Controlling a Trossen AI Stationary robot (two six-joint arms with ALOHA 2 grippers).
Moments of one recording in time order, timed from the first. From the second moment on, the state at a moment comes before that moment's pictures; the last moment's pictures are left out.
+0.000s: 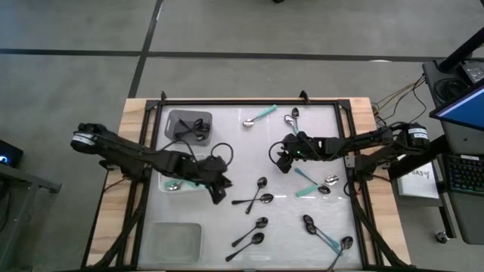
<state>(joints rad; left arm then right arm) -0.23 1.41 0.90 -0.23 -0.13 -0.66 -0.15 1.39 0.55 0.01 0.24 0.41</state>
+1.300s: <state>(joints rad) -0.25 1.93 1.24 -0.32 0.02 -0.28 -0.15 1.39 0.55 -0.05 0.41 0.52</state>
